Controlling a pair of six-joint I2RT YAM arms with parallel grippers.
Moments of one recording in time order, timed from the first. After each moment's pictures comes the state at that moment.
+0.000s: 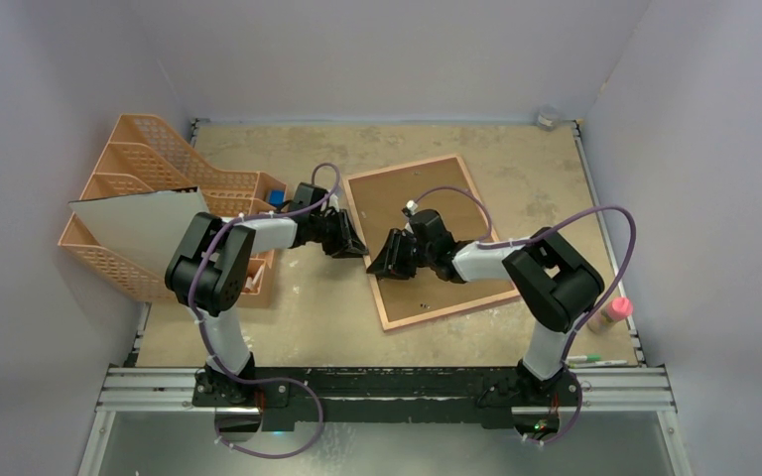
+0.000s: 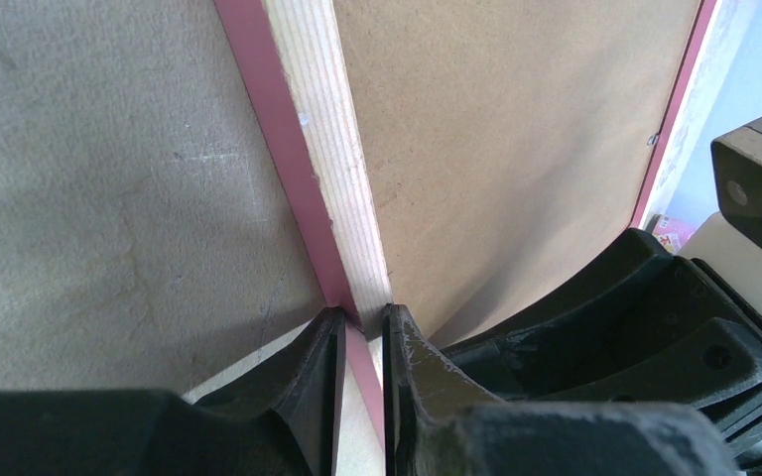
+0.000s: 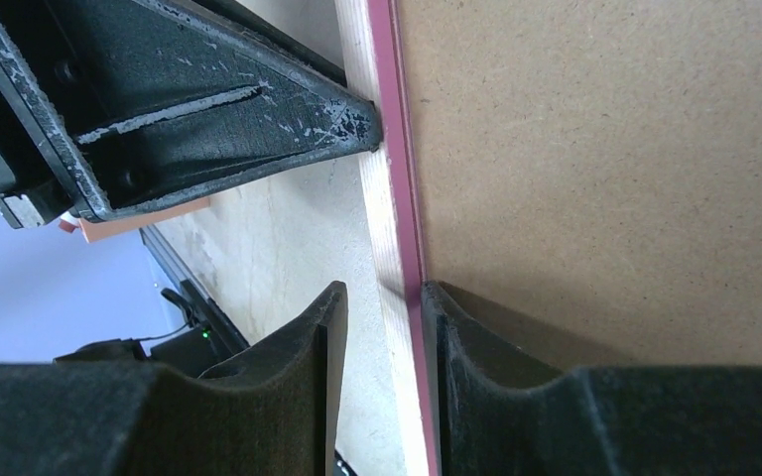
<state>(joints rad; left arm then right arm) -0.36 1.85 0.96 -0.05 0.52 -0.69 0.67 1.79 0.82 0.25 -0.38 0.95</state>
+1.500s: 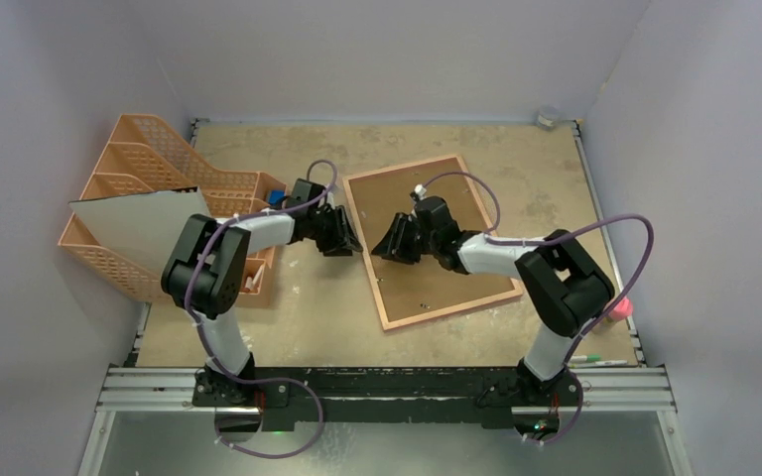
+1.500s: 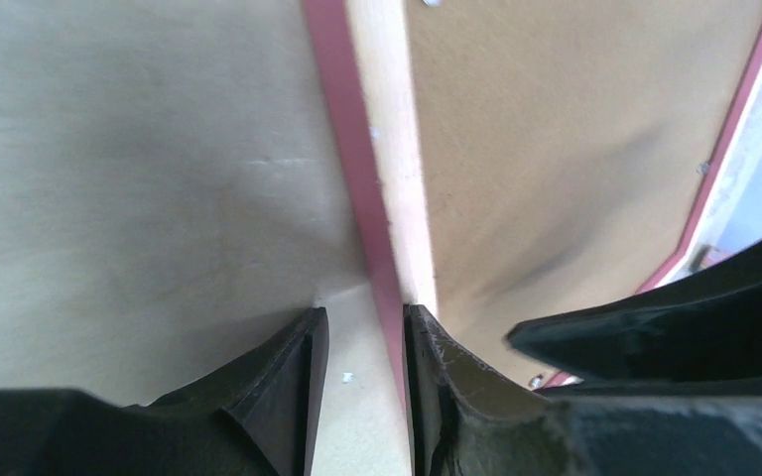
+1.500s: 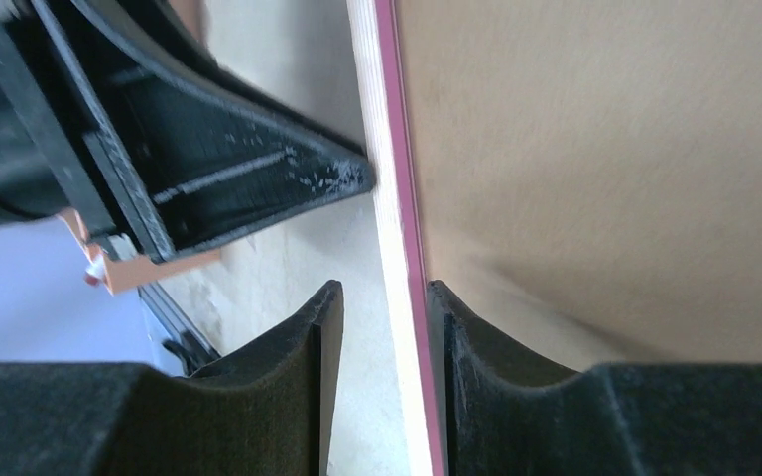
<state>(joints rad) -0.36 1.83 0.99 -0.13 0.45 -0.65 0.64 1.74 0.86 0.19 -0.30 0.91</state>
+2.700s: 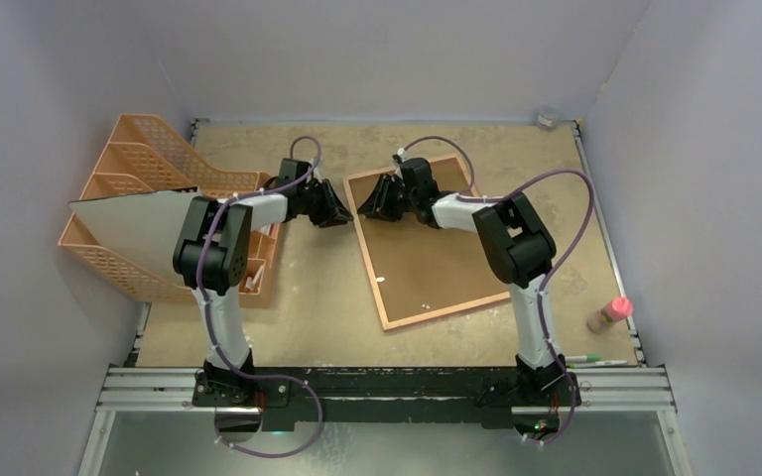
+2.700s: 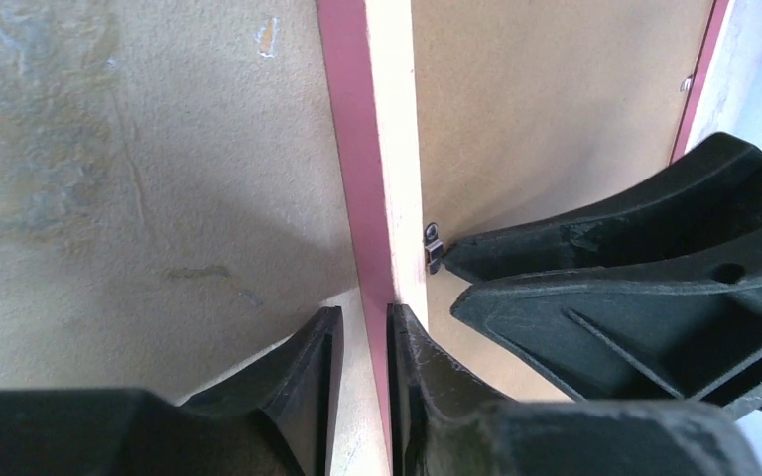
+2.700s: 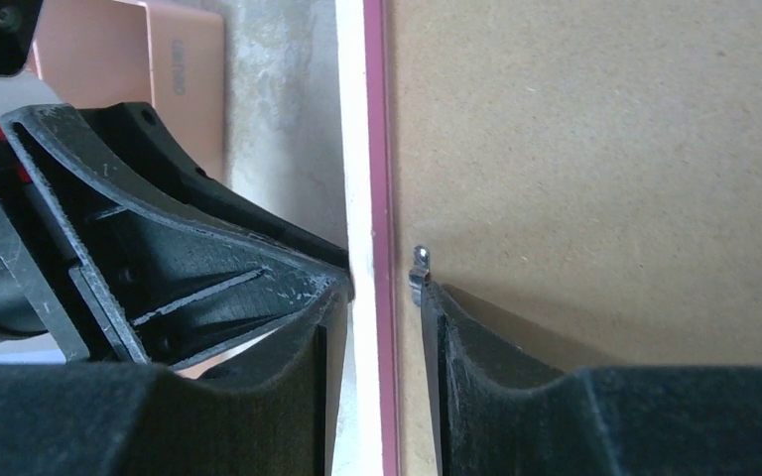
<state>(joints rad) -0.23 2.00 1.18 -0.05 0.46 -0.68 0.53 2.19 1.39 0.16 -0.40 0.80</state>
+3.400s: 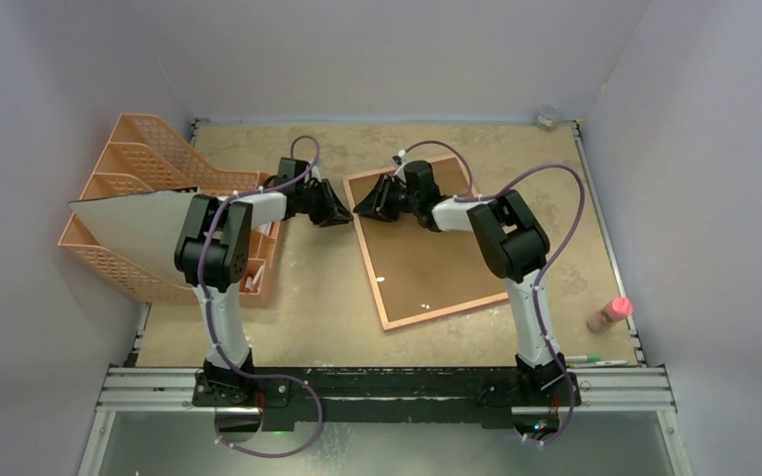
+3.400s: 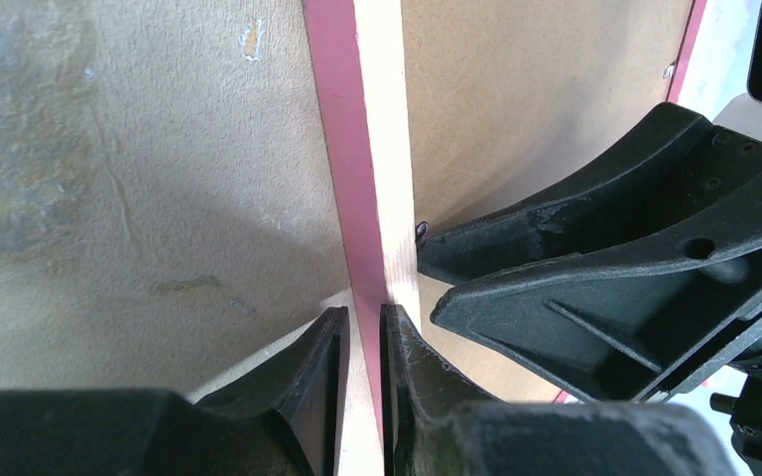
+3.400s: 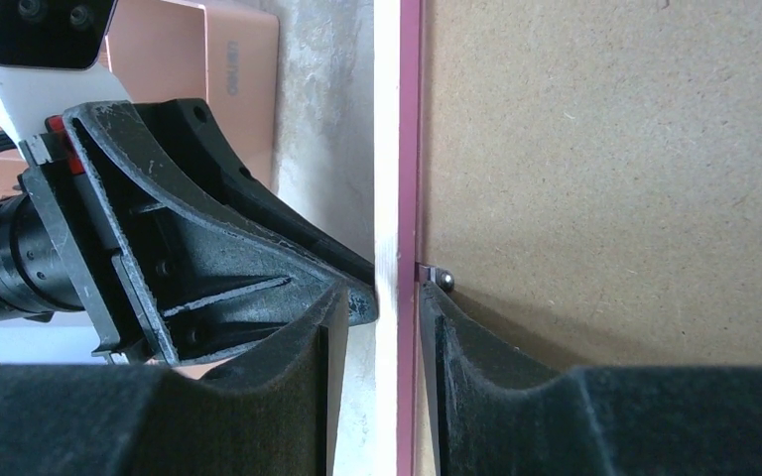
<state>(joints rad) -0.22 2.03 1.21 -0.05 0.52 -0.67 0.51 2.26 1.39 0.36 -0.53 0.90</state>
